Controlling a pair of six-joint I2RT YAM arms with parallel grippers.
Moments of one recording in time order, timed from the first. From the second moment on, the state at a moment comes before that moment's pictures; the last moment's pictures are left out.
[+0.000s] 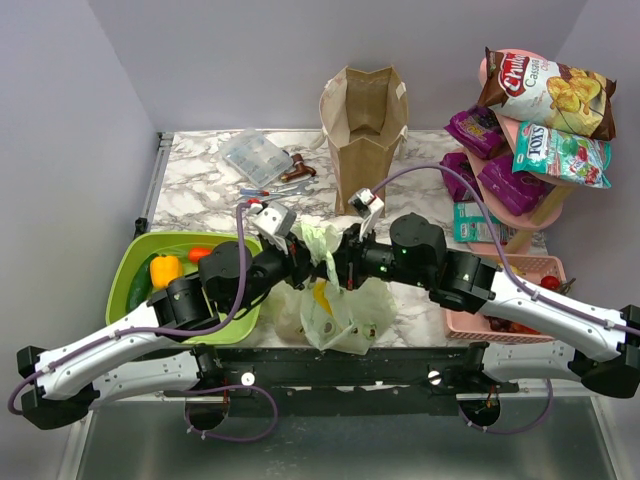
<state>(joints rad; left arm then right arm) -1.13 0.80 0.95 -0.27 -0.27 -0.39 1.11 1.12 1.12 -0.25 -0.06 0.58</state>
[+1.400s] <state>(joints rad) -1.14 0.66 0.88 -0.36 -0.23 -0.40 1.11 1.10 1.18 -0.44 0.47 0.79</state>
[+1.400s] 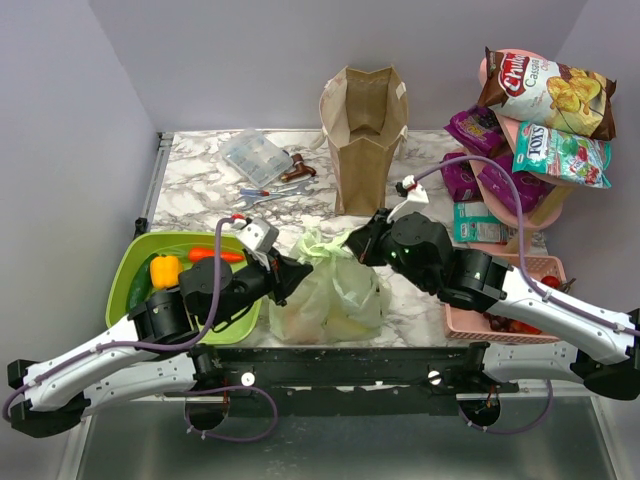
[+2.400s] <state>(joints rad) -1.16 0.56 0.87 -0.50 -0.38 -0.53 1.13 0.84 0.92 -0.52 0.70 1.28</state>
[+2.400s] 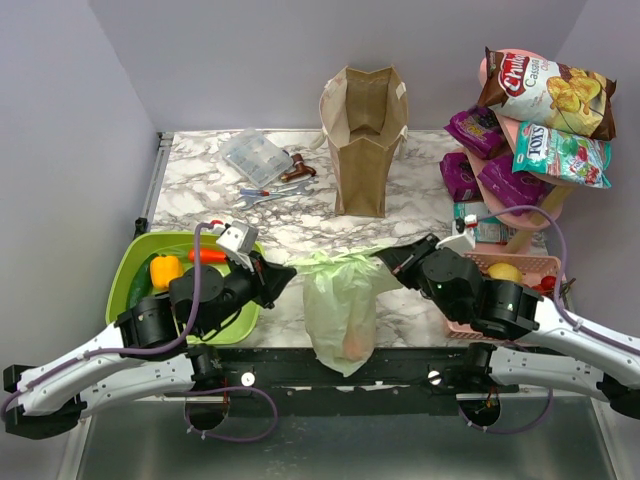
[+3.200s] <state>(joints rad) -1.15 0.47 0.90 -0.69 -0.56 -0.58 1.10 0.69 0.75 -0.19 0.87 0.86</state>
